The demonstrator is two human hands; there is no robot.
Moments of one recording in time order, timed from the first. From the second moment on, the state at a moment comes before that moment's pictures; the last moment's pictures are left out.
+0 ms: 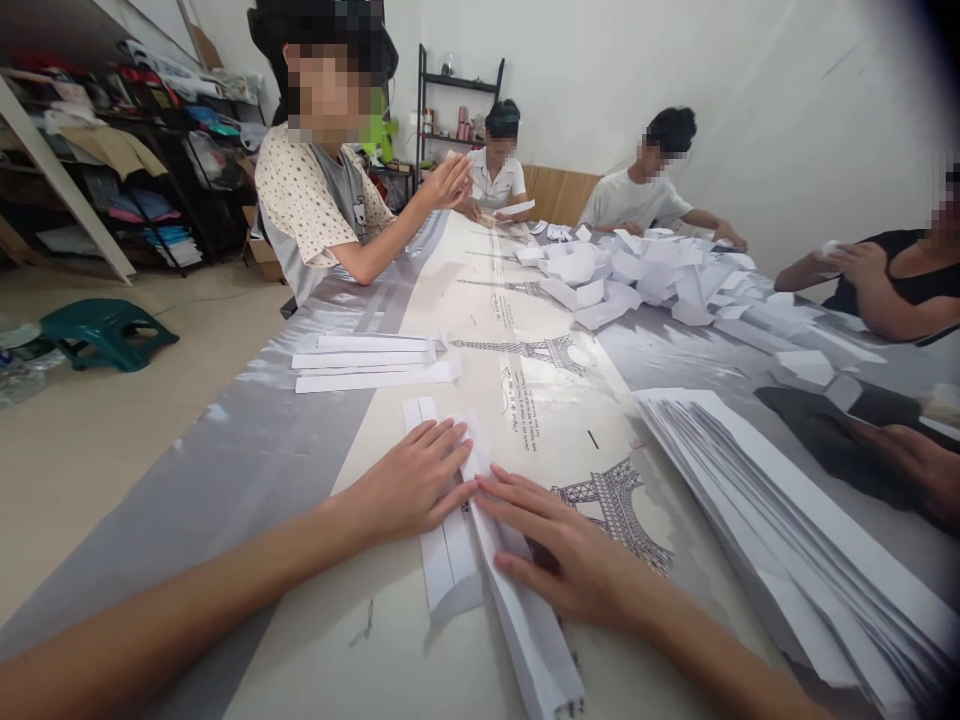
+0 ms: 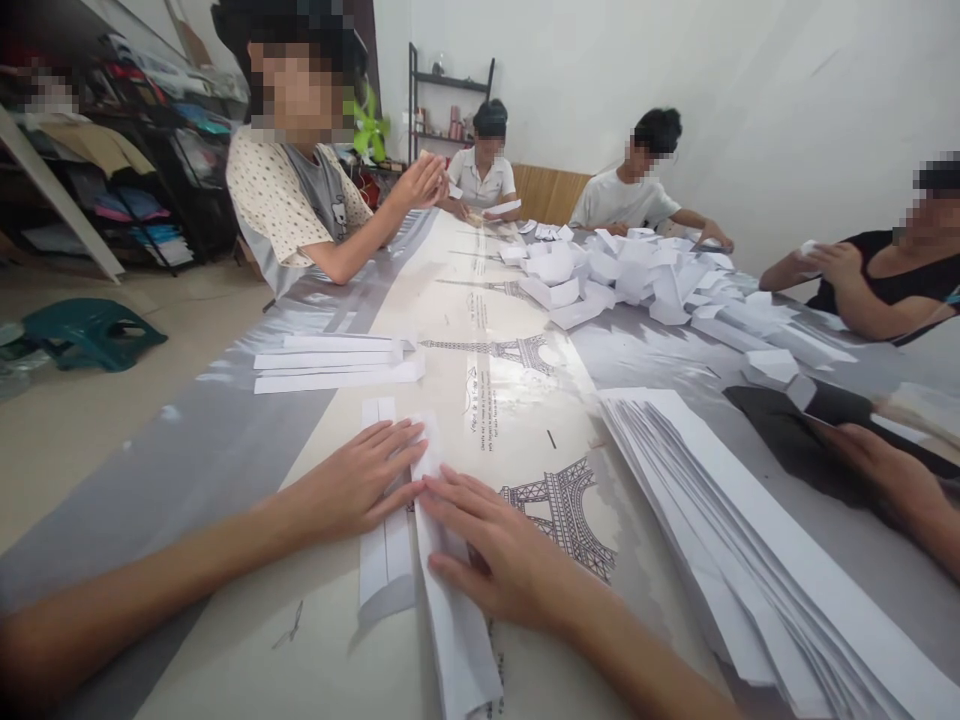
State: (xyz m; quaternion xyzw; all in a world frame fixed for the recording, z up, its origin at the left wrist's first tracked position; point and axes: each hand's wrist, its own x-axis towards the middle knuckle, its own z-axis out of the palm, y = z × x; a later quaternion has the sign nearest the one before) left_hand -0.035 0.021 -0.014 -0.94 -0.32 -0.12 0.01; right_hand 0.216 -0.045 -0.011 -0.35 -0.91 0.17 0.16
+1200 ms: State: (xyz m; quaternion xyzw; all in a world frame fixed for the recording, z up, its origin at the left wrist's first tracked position) left_hand -0.037 0.026 -0.022 -0.93 -0.34 -0.14 -0.01; right_hand 0.216 -0.055 -0.014 -0.19 -0.96 0.06 0.18
